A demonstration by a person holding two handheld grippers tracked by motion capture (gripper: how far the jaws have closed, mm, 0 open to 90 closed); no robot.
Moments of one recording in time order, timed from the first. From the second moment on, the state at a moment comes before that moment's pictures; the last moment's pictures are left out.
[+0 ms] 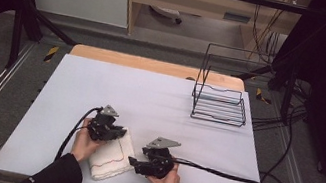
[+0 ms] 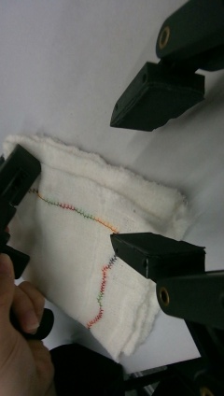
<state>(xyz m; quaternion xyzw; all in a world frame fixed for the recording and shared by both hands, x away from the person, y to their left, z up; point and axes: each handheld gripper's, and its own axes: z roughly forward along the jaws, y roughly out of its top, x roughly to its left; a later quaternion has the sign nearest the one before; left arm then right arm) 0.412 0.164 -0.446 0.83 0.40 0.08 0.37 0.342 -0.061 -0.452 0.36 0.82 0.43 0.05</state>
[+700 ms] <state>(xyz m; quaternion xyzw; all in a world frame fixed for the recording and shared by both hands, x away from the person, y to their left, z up) 0.411 0.169 -0.438 0.82 0.41 0.08 0.39 0.337 -0.053 -0.451 0.38 0.82 0.42 0.03</state>
